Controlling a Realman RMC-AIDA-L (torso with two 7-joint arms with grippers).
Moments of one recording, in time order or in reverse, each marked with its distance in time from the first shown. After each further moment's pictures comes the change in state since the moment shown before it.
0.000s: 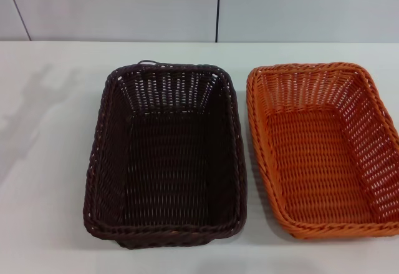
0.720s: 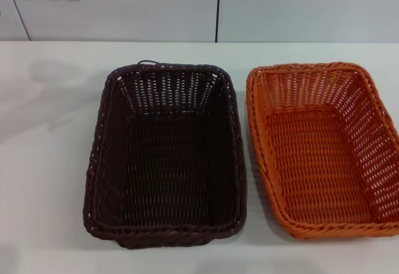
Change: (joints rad) left arm -0.188 0.266 0.358 -0.671 1.063 -0.055 -1.366; right arm 0.001 -0.012 0.001 -0.010 0.000 0.063 -0.012
